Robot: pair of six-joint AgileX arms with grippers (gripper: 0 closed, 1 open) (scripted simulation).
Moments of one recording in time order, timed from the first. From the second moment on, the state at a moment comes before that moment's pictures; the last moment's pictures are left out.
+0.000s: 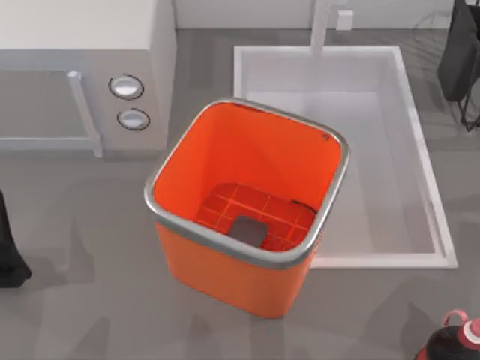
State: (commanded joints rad) left arm 0.00 0.00 0.00 0.00 0.00 0.00; right arm -0.33 1.81 0.94 -0.72 -0.08 -0.48
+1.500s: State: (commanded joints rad) left arm 0.00 0.00 0.00 0.00 0.00 0.00; right arm -0.35 1.62 1.38 -1.33 -0.05 -0.49
